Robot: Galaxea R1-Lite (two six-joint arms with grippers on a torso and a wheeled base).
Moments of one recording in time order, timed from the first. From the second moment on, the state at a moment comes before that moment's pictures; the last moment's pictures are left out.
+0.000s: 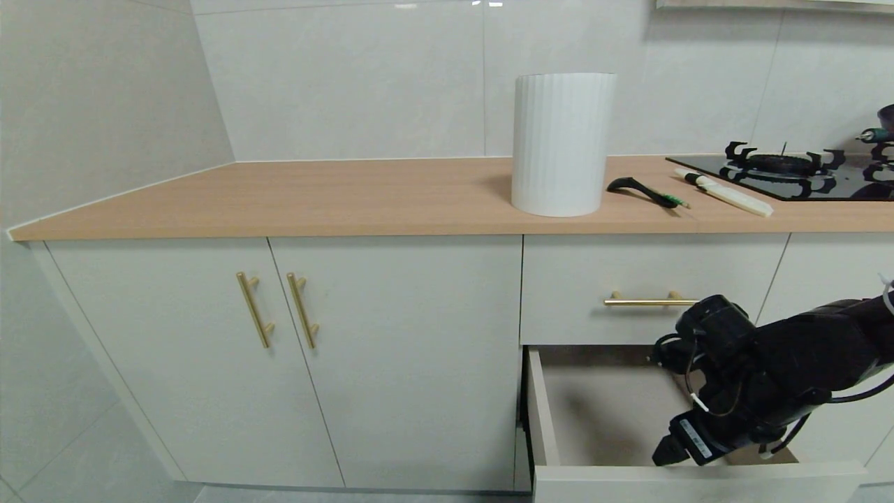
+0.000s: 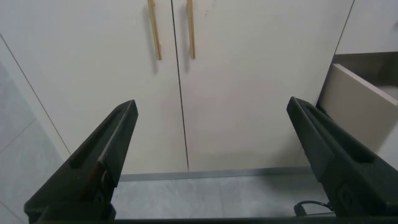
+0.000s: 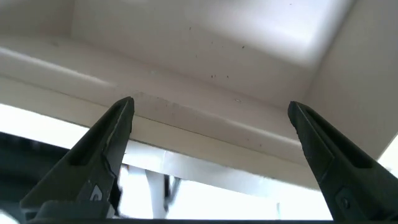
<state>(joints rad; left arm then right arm) 0.00 0.00 0.00 0.01 -0.05 0.01 0.33 1.88 -0.89 0.29 -0.05 -0.03</state>
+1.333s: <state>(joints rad) 0.00 0.00 0.00 0.01 -0.05 0.01 0.35 1.74 -0.95 0.39 0.04 0.05</state>
